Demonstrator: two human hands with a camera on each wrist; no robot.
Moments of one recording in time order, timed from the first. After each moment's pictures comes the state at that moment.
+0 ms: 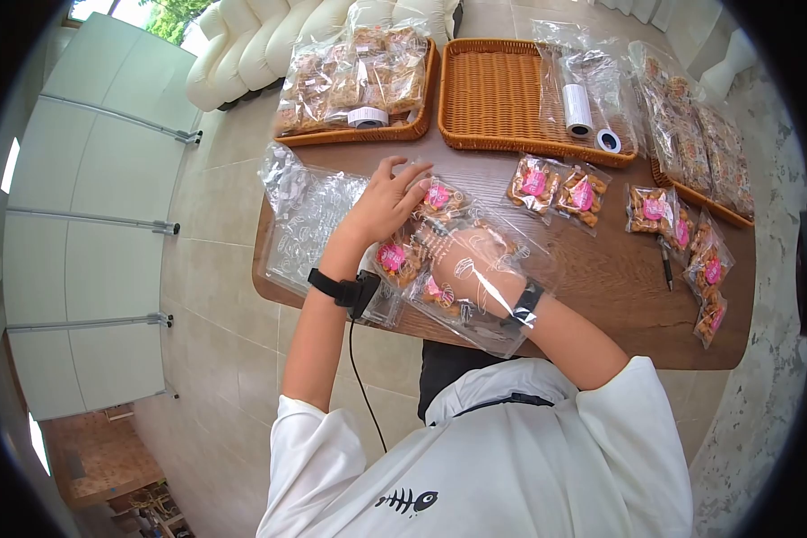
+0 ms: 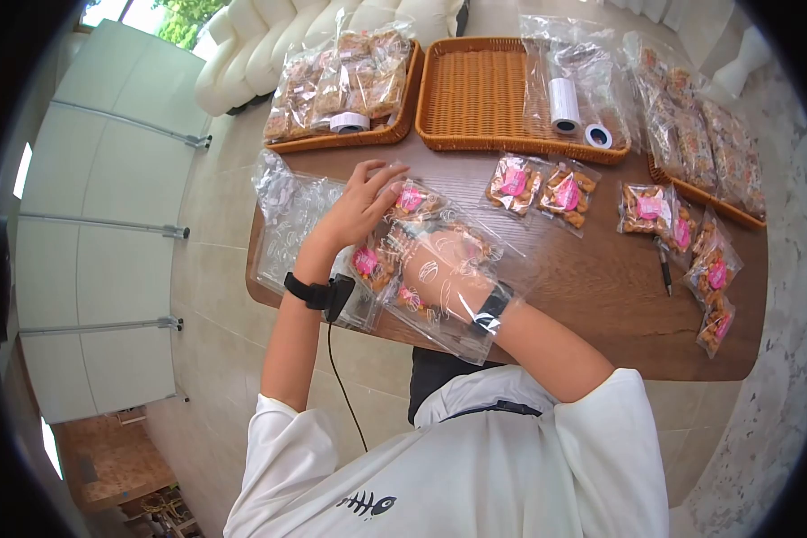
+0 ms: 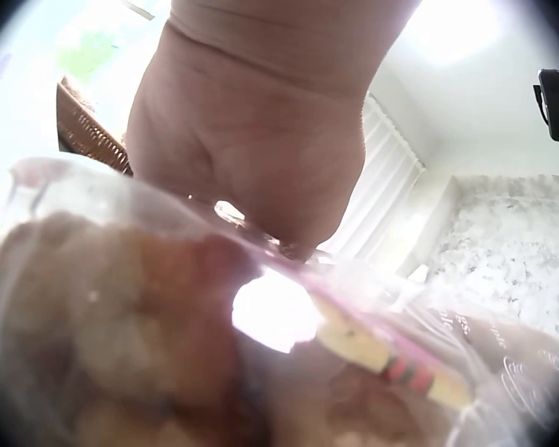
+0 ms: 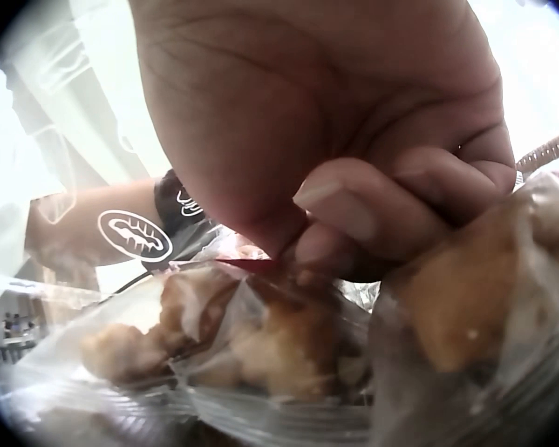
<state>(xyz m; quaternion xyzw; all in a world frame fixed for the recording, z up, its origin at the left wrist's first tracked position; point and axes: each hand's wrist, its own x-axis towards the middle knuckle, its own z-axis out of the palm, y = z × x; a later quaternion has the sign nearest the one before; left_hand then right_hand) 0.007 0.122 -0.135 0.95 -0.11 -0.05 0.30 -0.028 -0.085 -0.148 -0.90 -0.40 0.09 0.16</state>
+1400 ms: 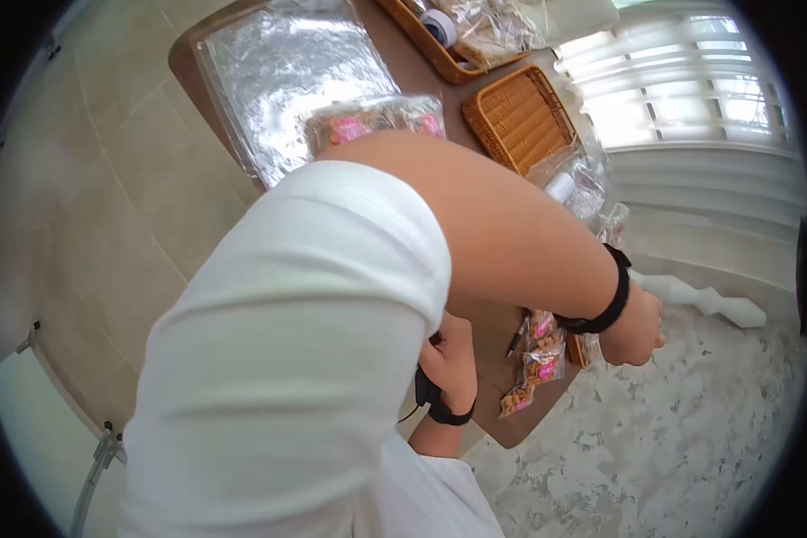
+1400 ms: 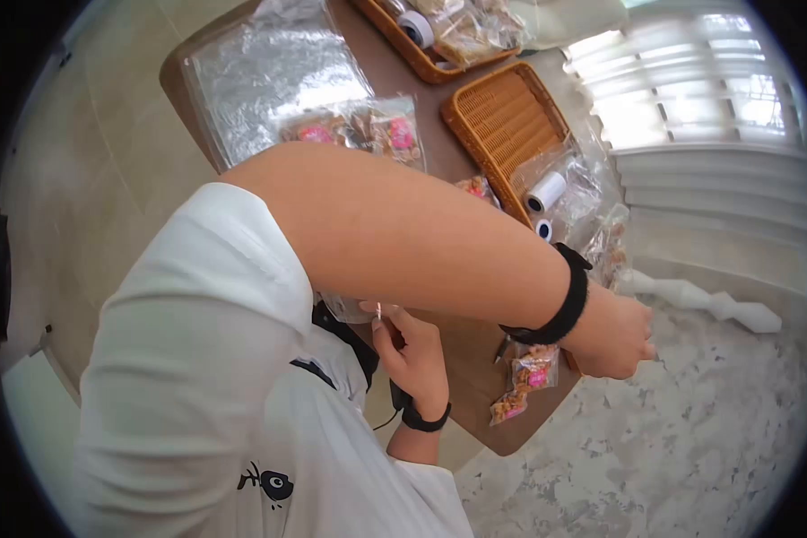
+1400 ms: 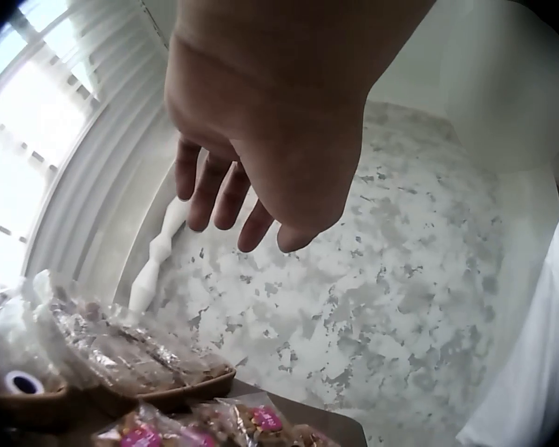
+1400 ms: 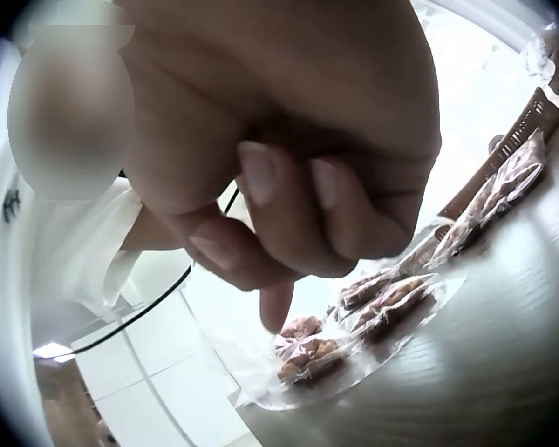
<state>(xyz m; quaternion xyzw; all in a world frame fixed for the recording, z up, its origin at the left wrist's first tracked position) 0.062 -0.202 0.016 0.80 -0.52 0.26 0.14 -0.099 -0.256 -0.115 -0.79 -0.31 0.30 0.43</state>
